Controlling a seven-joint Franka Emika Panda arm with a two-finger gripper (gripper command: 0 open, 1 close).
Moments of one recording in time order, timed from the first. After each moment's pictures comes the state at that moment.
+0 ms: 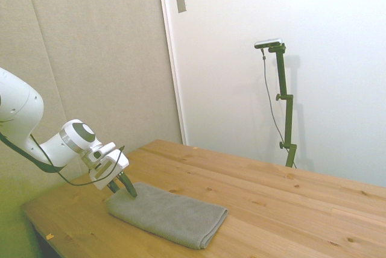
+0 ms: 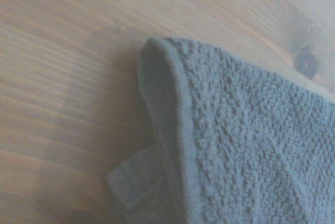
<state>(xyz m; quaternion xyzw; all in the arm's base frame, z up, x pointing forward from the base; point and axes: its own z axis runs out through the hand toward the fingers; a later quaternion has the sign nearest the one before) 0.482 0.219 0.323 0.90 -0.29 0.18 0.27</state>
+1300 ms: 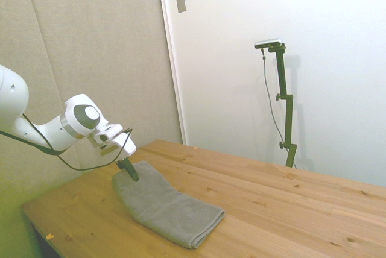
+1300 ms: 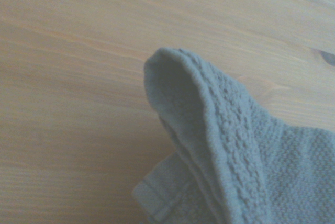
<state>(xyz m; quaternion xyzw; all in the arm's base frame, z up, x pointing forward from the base) 0.493 0.161 0.420 0.90 -0.36 0.19 0.13</state>
